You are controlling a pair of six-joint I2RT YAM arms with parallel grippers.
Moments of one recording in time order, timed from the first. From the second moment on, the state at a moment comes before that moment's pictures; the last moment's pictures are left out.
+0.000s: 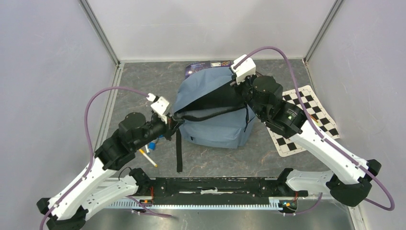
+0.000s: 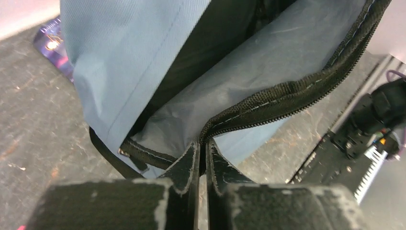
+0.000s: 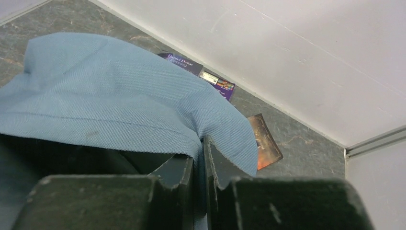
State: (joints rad) left arm -0.78 0.71 0.92 -0.44 -0.02 -0.09; right arm 0.85 1.16 1.36 -0.35 0.46 -0.22
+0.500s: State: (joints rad) left arm -0.78 0.58 1.06 -0.72 0.30 -0.24; right arm 0.85 1.18 1.38 -0.34 0.44 -0.20
